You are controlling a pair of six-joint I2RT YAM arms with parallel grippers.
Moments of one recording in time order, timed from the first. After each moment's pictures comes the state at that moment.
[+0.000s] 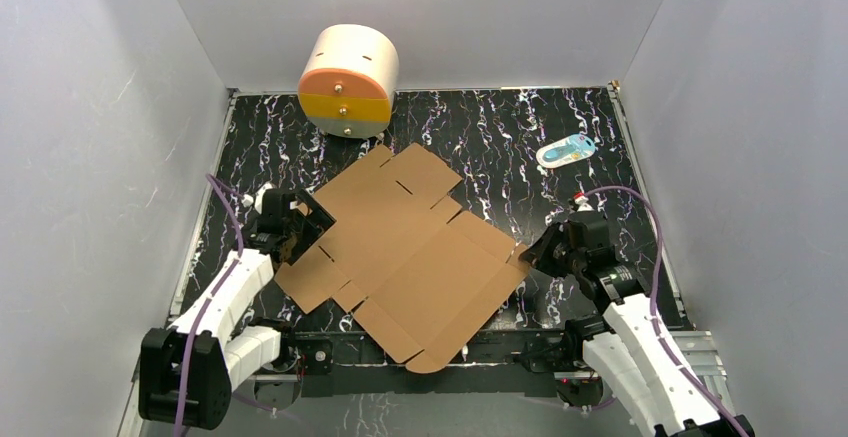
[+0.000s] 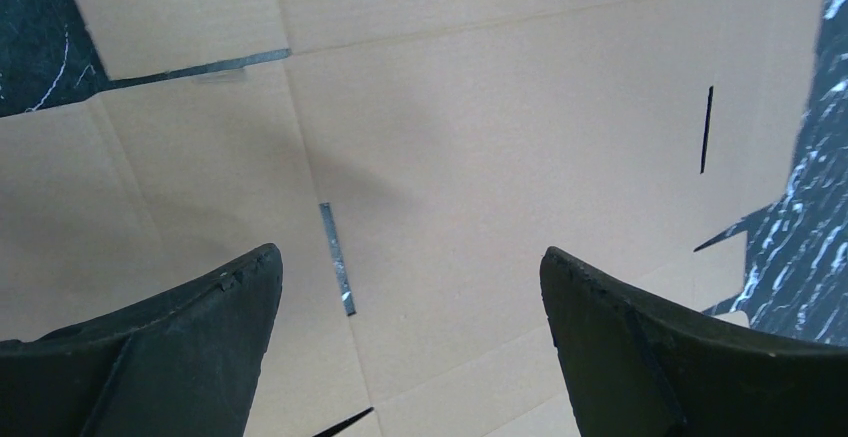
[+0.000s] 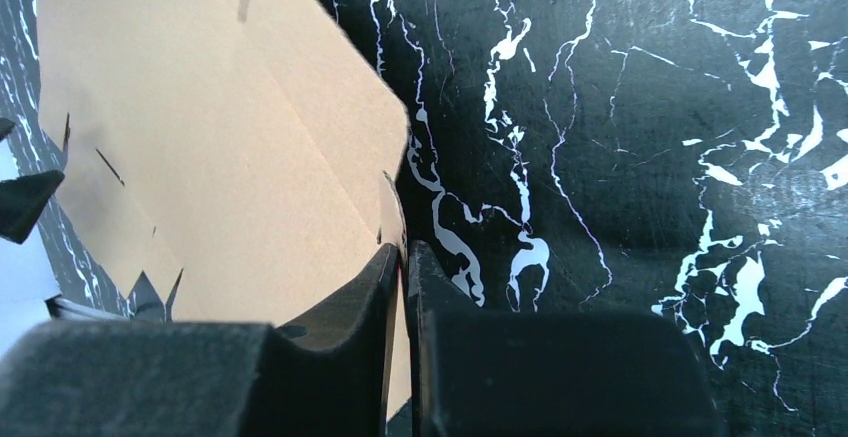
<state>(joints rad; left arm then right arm) -0.15 1.00 0.54 -0.39 -0.09 -0.86 0.29 0.62 0.47 -0.64 -0.18 0.70</state>
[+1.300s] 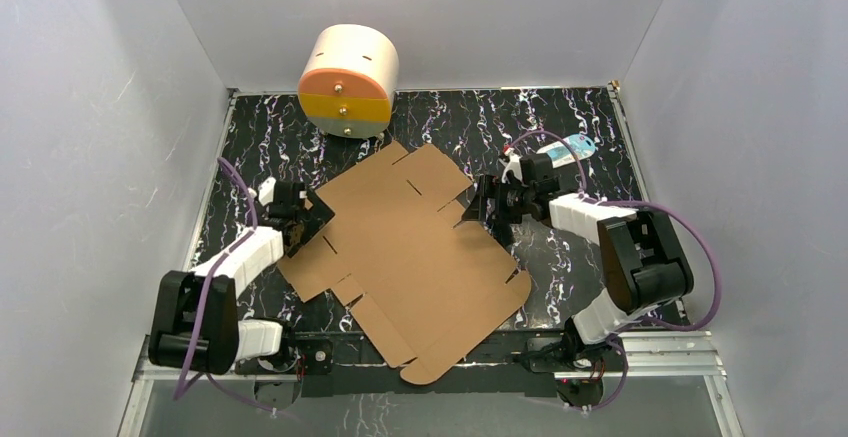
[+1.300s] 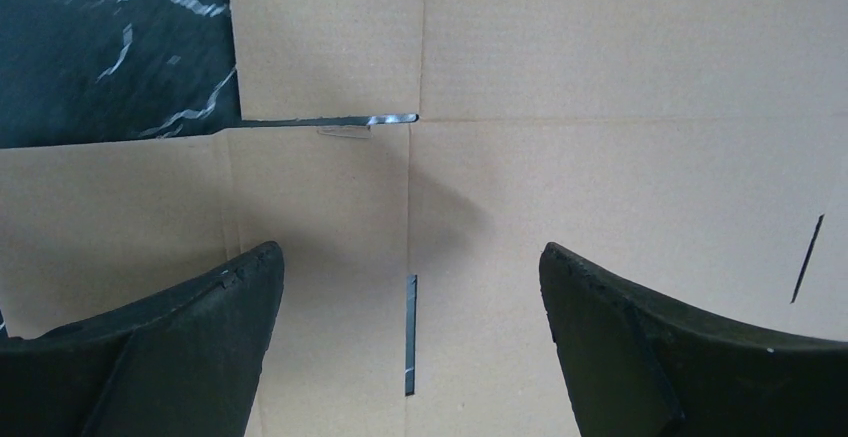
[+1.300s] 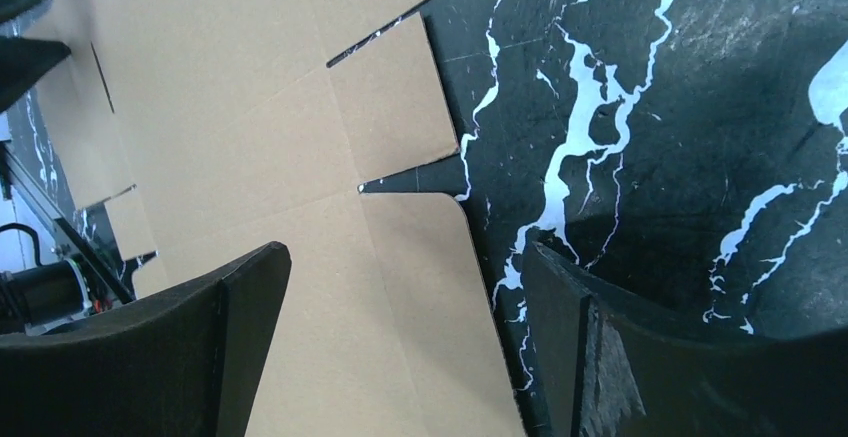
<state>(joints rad) -0.15 1.25 0.56 -0.26 -0.22 -0.86 0.31 1.58 0.76 -0.02 -0.53 0.38</state>
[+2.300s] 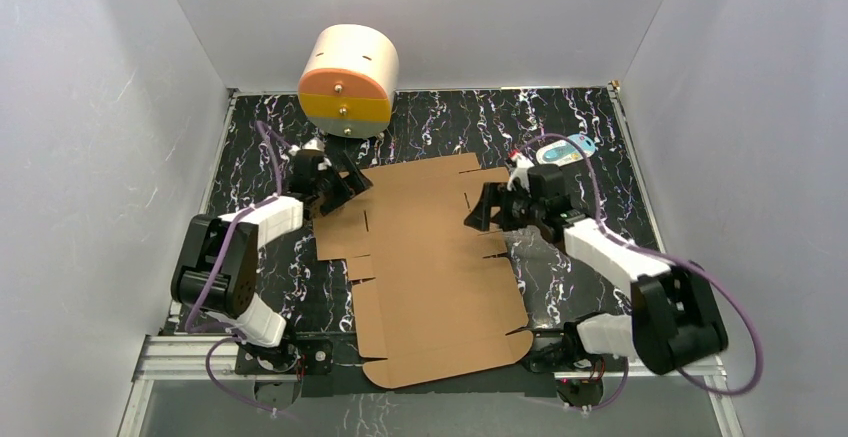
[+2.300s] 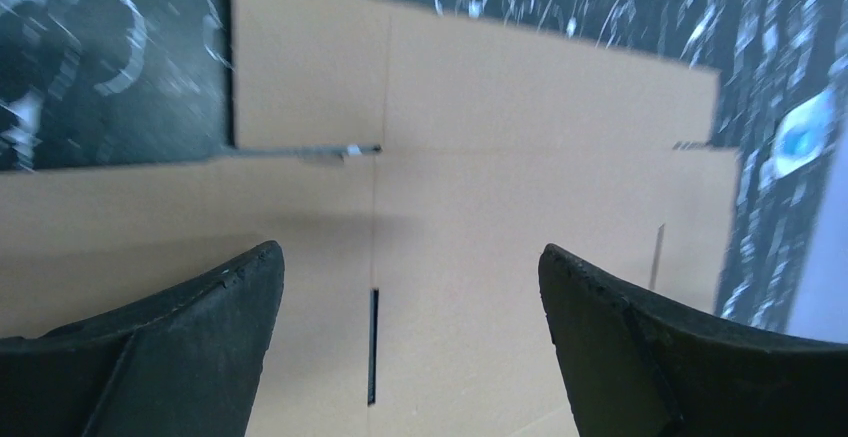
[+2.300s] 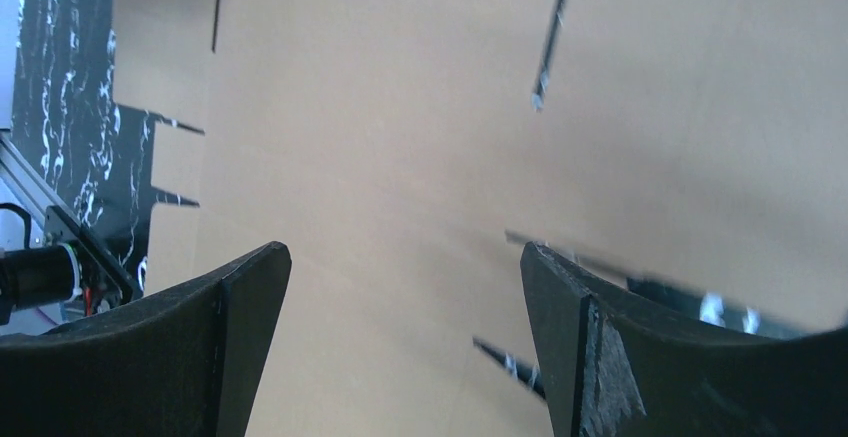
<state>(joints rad) -0.25 1.58 0.77 0.07 0.11 -0.69 0.37 1.22 0.59 -0.07 -0.44 0.38</state>
